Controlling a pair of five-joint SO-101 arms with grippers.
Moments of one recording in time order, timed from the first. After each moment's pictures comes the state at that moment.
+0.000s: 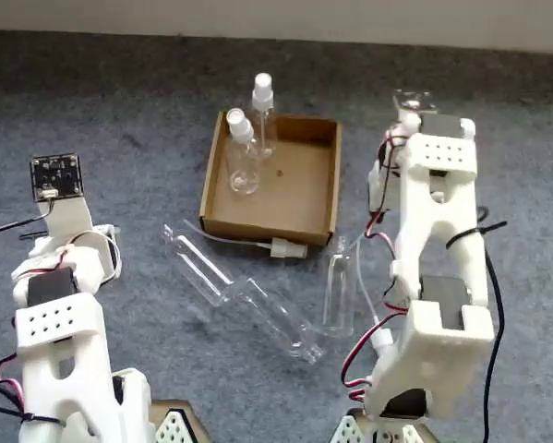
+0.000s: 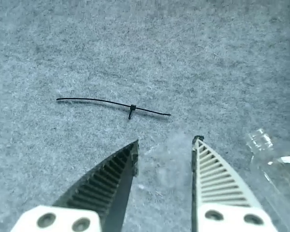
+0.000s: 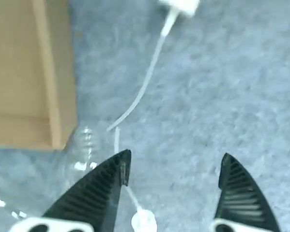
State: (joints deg) left arm -24.7 -48.1 61.8 45.6 -2.0; right arm -0.1 14.2 -12.0 92.5 7.2
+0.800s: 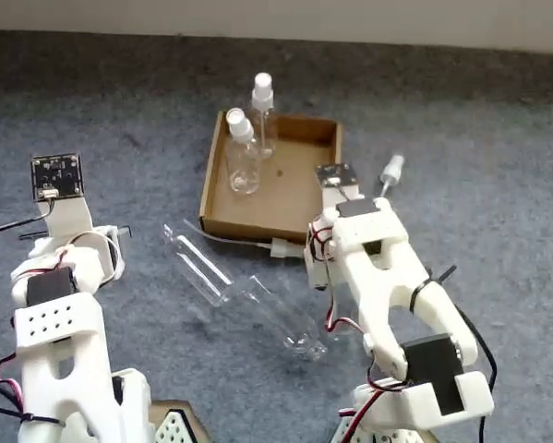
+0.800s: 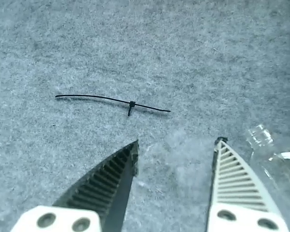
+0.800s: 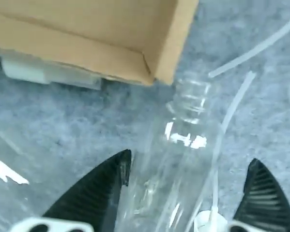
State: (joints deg) left arm -24.7 -48.1 61.7 45.9 -2.3; right arm -17.5 -5.1 35.1 65.6 -2.6
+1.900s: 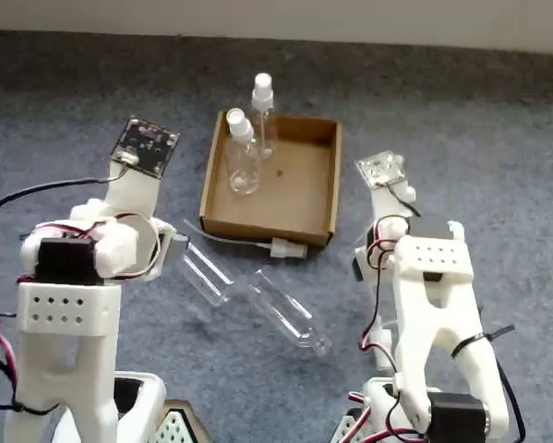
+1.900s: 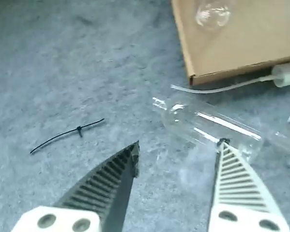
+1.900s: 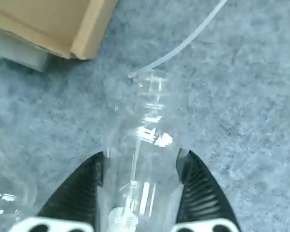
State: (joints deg) left arm -1.3 -43.2 30.5 81.4 -13.7; right arm -0.2 -24.0 44.7 61.2 23.9
